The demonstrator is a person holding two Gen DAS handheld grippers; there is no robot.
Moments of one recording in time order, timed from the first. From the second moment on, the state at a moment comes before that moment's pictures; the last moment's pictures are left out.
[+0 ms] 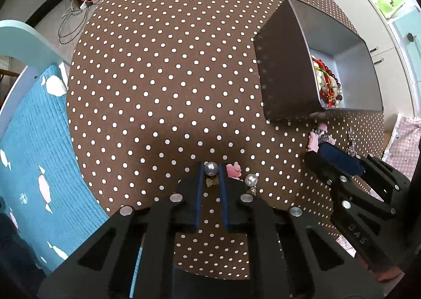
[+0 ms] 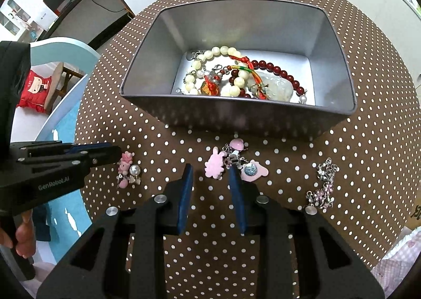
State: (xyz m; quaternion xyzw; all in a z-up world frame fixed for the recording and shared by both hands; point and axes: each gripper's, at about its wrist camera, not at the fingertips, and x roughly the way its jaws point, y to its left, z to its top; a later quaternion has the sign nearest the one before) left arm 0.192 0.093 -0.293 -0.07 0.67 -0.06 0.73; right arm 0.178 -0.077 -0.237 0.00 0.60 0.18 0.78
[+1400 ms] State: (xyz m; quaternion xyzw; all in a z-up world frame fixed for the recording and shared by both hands) left arm 0.192 0.096 -0.253 -0.09 0.64 -0.07 0.76; right arm 0.166 -0.051 -0.210 -0.10 0.54 0.16 0.82
